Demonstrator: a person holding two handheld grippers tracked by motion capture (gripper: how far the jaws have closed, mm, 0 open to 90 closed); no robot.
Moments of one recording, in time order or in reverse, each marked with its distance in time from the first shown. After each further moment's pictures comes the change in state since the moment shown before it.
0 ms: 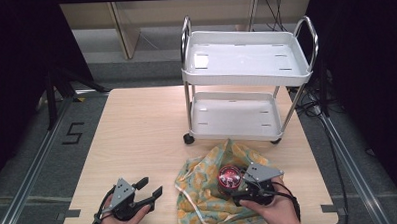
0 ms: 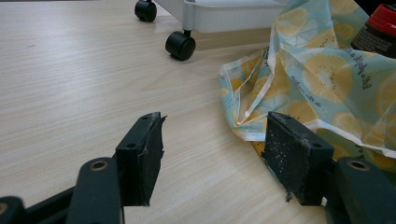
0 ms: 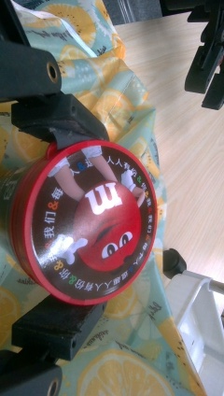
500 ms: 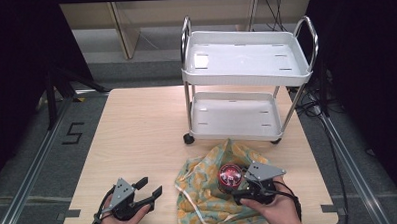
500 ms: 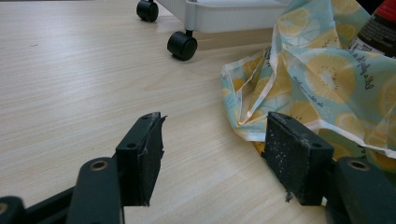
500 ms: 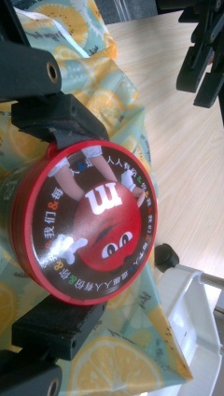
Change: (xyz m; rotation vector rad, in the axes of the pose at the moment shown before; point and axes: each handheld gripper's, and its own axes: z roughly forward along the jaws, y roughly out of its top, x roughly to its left) left arm 0.000 0.000 0.001 -0.020 0.000 -0.023; right arm -0.001 0.005 -0.004 -0.018 -0.019 0.000
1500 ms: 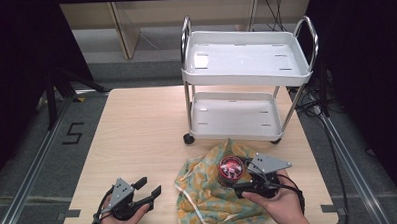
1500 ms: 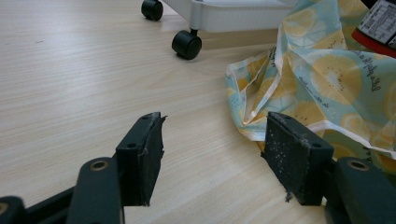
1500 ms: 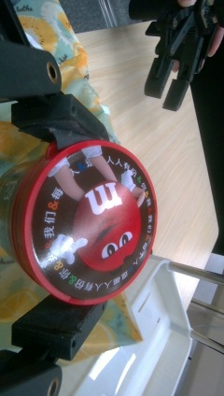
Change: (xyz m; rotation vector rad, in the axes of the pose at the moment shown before) left arm 0.003 -0.001 -0.001 0.012 0.014 0.000; right arm -0.007 0.024 -0.012 -0.043 -0.004 0.003
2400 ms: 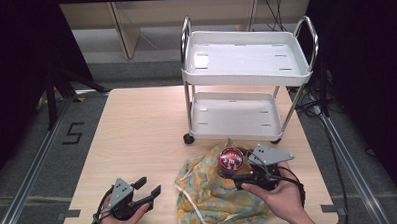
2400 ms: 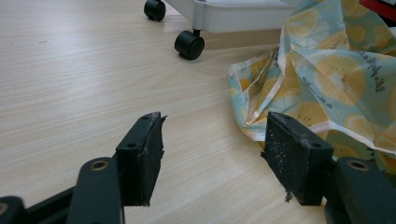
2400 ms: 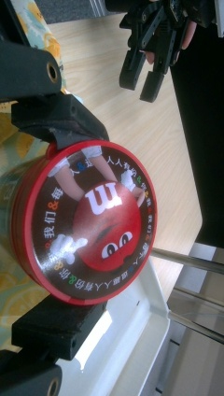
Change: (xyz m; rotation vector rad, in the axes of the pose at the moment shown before) left arm 0.000 0.000 -0.001 0.003 0.014 -0.007; right arm -0.006 0.022 -0.003 -0.035 -0.026 0.007
